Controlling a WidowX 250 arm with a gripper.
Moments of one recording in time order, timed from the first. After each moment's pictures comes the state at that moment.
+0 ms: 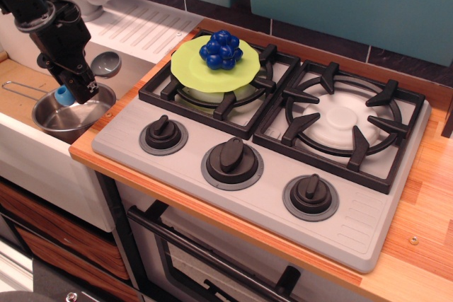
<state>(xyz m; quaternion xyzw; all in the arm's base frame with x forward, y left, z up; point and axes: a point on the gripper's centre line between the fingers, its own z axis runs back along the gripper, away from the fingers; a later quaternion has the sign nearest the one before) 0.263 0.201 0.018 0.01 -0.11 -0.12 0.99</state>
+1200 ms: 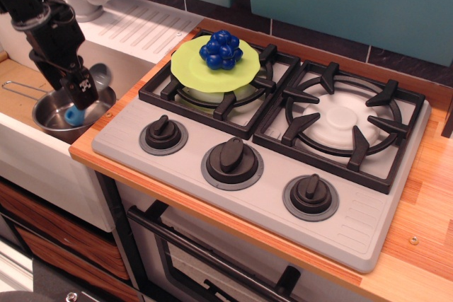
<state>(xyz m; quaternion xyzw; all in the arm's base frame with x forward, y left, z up) 0.271 0.209 0.020 0.00 -0.09 -0.13 0.99</state>
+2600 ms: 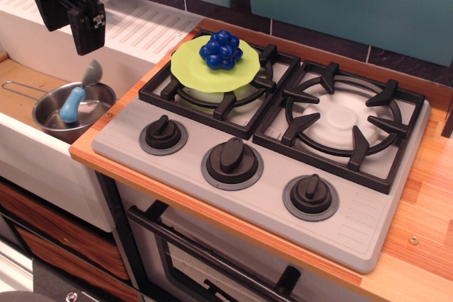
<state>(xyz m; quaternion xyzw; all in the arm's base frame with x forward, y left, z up) 0.268 0.171 0.103 0.06 -0.01 -0.12 0.99</state>
